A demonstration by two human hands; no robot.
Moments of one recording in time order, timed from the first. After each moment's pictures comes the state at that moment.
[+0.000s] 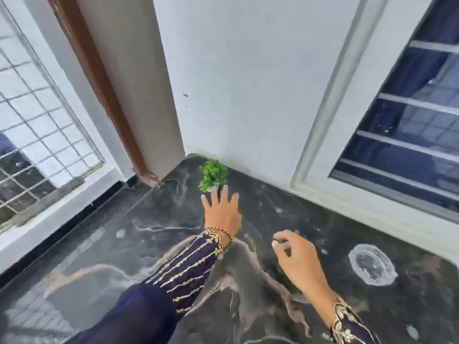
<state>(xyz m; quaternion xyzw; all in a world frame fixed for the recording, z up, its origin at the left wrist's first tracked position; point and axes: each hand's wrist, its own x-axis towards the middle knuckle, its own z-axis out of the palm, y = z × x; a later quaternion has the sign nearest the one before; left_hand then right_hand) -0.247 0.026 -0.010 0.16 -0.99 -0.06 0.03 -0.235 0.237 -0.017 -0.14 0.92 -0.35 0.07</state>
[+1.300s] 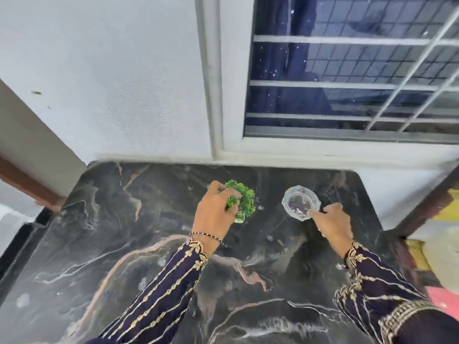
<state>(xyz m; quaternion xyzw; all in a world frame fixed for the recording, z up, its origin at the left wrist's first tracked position) -0.259 0.147 0.009 -0.07 -0.94 -0.33 0.05 -0.264 0.427 -0.059 0.36 0.86 -0.35 0.07</state>
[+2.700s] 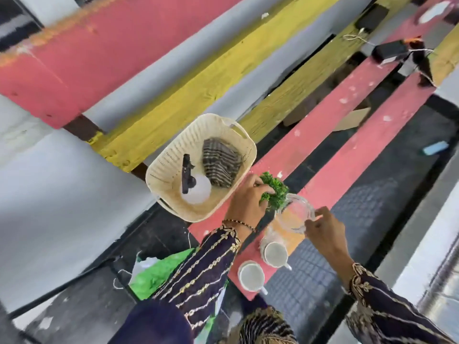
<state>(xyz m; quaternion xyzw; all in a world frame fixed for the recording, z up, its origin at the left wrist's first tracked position) -0.078 0.973 -0.176 -0.47 -0.80 -0.27 -0.26 0.109 1.052 -0.221 0.63 0.69 -0.35 0.03</state>
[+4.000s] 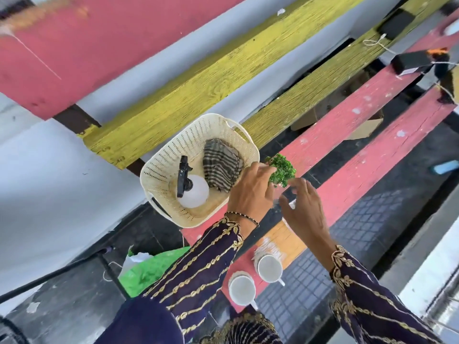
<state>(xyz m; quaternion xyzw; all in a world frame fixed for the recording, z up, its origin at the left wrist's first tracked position) -0.095 1.014 -0.174 -0.47 -0.83 -0.26 -0.18 0.037 1.084 -0.211 0.43 0.85 -0.30 -0.06</state>
